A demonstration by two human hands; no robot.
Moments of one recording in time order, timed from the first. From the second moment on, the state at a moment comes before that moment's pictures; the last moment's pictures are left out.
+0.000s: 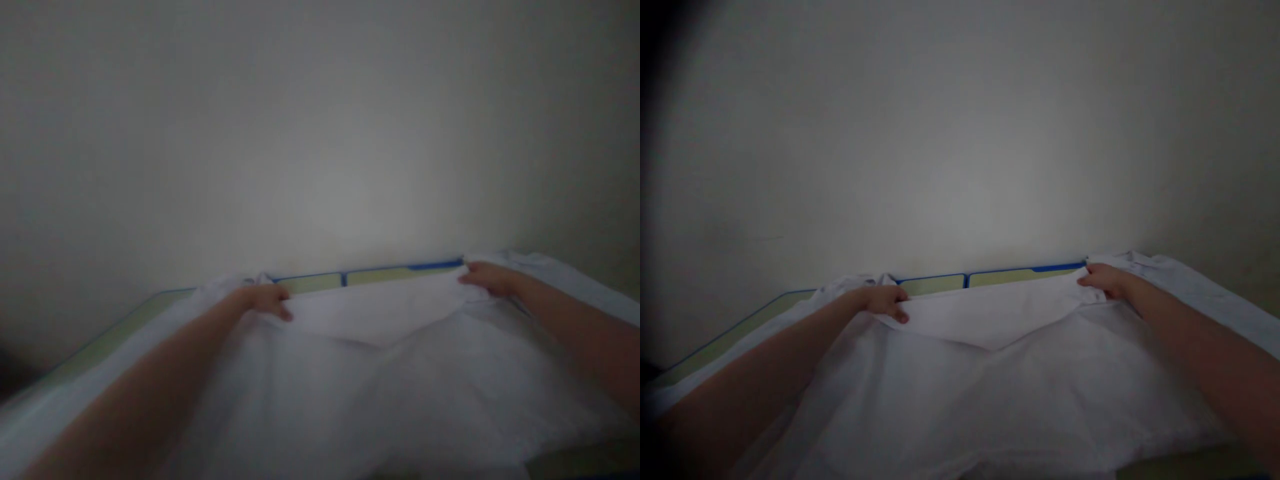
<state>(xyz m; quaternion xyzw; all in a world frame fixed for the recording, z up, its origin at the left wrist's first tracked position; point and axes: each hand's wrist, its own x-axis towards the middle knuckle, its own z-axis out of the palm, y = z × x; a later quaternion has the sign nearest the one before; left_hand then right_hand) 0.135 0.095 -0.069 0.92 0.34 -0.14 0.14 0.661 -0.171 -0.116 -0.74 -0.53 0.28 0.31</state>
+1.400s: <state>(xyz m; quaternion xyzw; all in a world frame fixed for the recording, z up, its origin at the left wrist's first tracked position) 0.195 0.001 -0.140 0.97 0.25 0.05 0.00 0.450 -0.078 -0.169 -0.61 -0.78 0.00 0.09</state>
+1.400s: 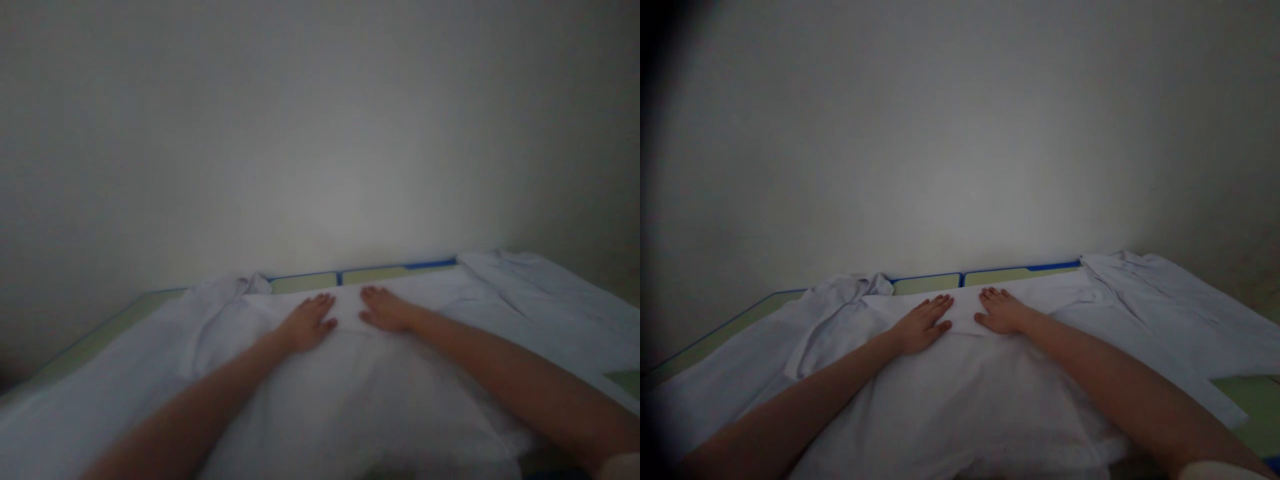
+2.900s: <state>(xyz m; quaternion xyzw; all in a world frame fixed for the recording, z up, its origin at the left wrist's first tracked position) 0.100 0.092 -0.141 0.91 0.42 -0.01 -0.03 0.691 -0.156 -0.212 -0.76 -0.64 -0.05 0.09</state>
